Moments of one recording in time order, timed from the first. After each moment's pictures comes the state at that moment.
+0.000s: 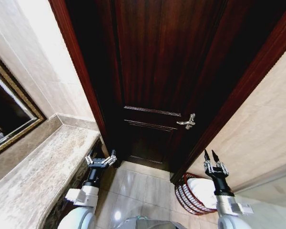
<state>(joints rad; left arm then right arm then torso) 1.85 -1.56 -0.58 -2.38 -0.18 -0.08 0.09 -1.73 1.56 0.93 2.08 0.11 0.45 -0.27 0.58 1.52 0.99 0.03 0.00</state>
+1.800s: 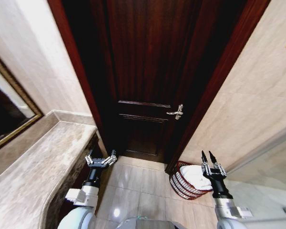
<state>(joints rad) 1.85 -1.56 -0.58 -2.38 -0.18 -0.08 0.09 -1.78 1.56 0.85 2.13 0.27 0.37 -0.27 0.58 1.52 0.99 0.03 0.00</state>
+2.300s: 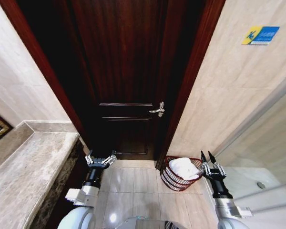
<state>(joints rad) 1.85 -1.56 -0.58 -2.38 -0.18 -0.08 0.09 -1.78 1.56 0.85 2.14 0.25 0.35 -0.27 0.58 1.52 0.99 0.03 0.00</state>
